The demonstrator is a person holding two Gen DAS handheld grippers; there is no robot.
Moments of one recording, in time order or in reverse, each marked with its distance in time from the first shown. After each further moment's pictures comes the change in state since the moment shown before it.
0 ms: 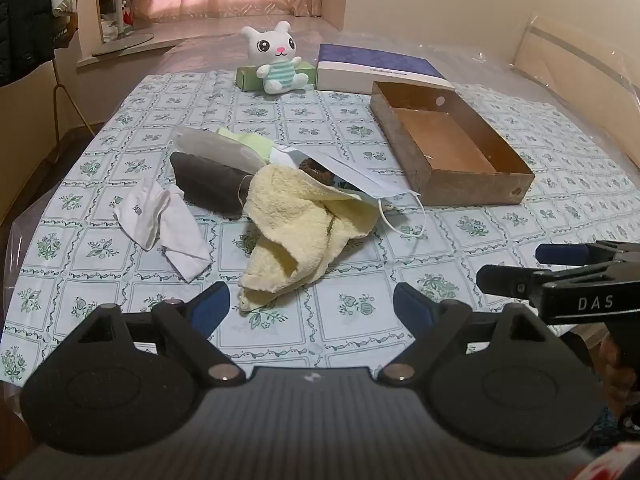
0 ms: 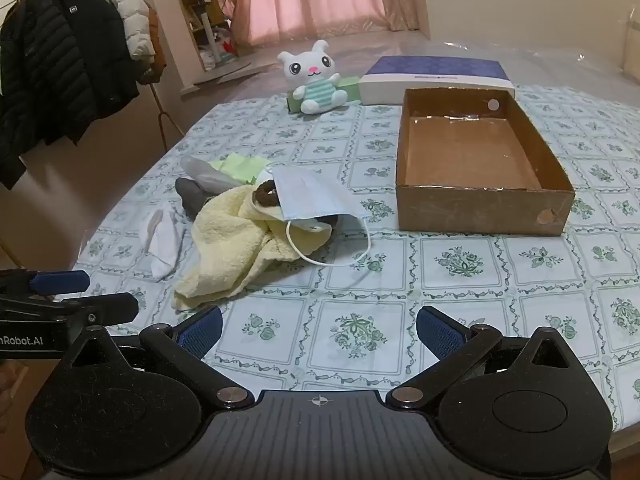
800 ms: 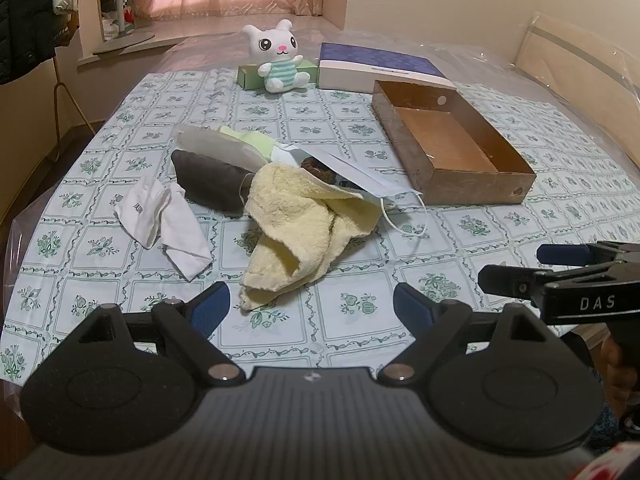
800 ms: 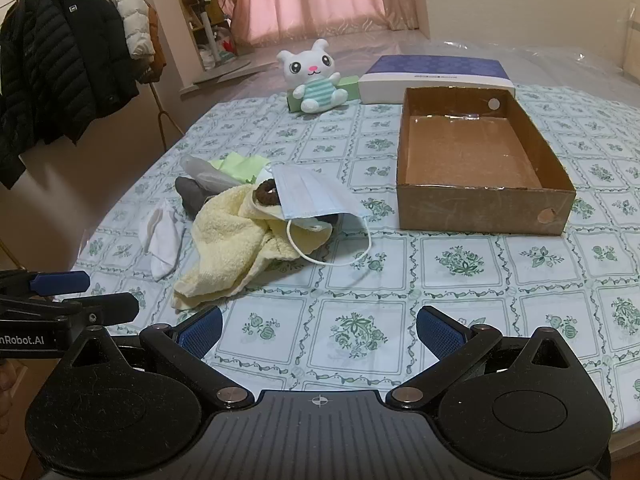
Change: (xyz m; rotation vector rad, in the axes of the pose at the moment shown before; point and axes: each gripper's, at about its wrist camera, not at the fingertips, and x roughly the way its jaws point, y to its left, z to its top) left arm 0.000 0.000 0.000 0.004 -0.004 0.004; right arm 0.000 0.000 0.001 0.000 -0.002 0.004
